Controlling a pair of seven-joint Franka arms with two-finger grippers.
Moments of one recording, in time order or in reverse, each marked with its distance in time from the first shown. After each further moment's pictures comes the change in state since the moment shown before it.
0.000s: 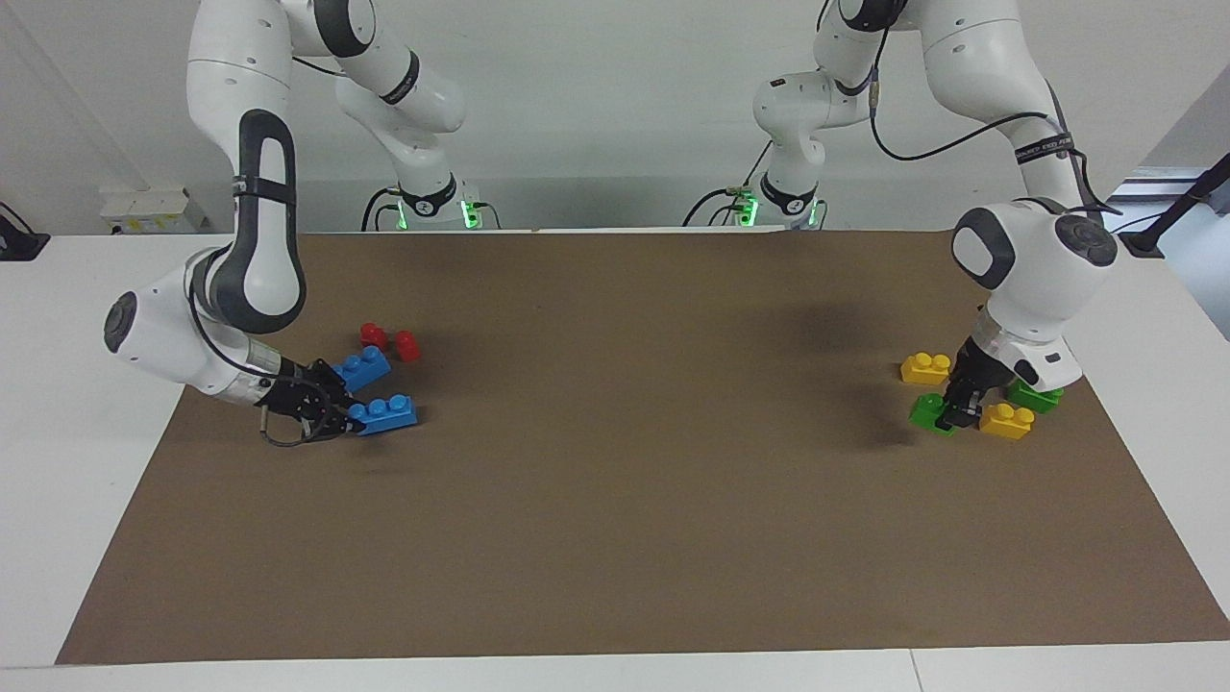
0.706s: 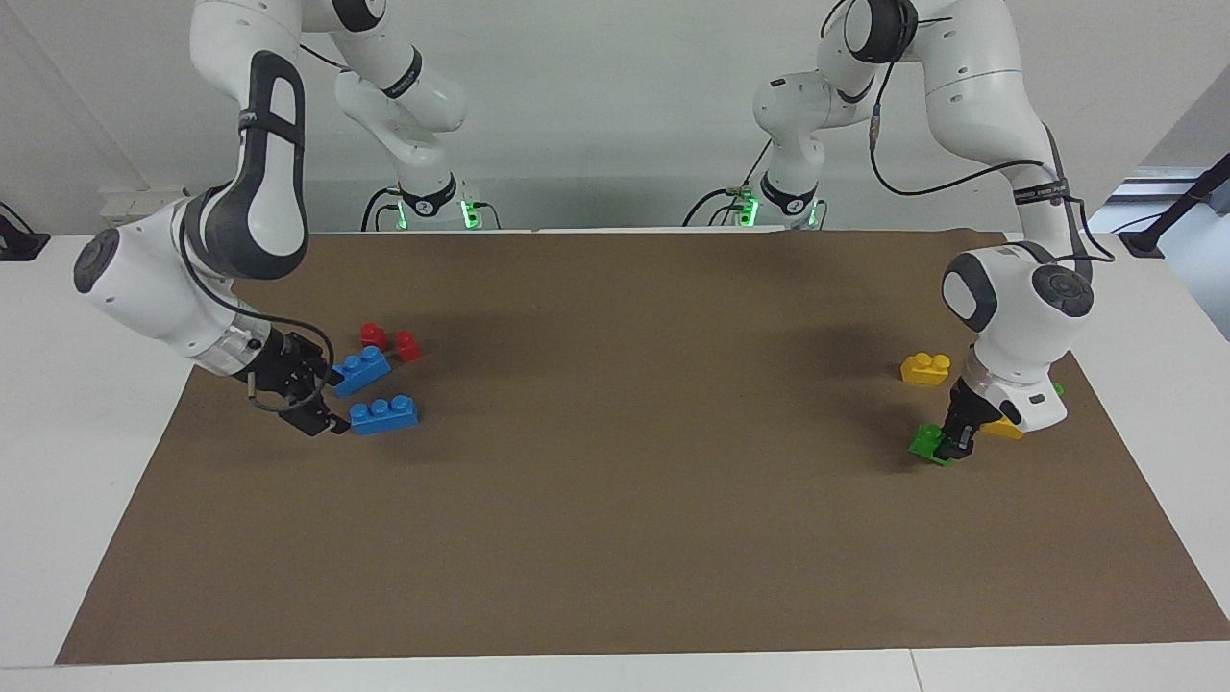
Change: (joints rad) left arm 0.000 0.058 -0.002 0.024 0.082 0.066 0.000; right arm 0.063 -0.158 0.016 0.094 -0.092 -0.084 -0.073
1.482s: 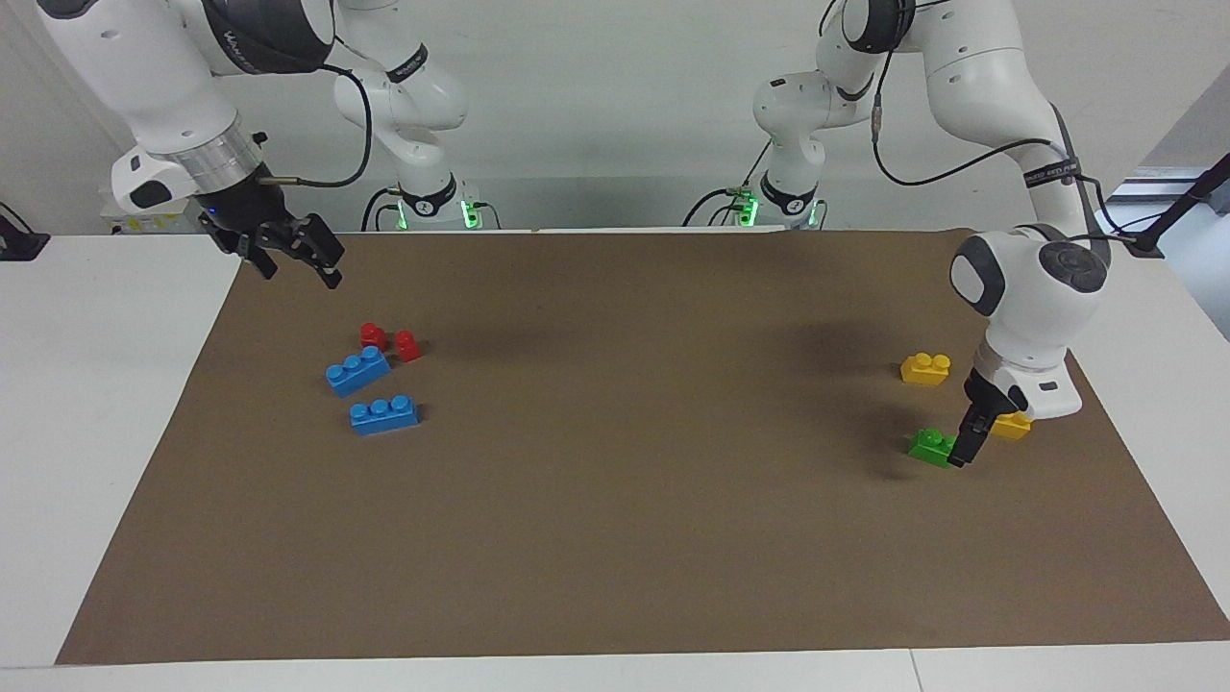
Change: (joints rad) left arm -0.003 -0.082 -0.009 0.033 0.042 -0.059 0.174; right arm 0.070 -0.250 0.008 0.133 -0.278 -0.300 -0.657
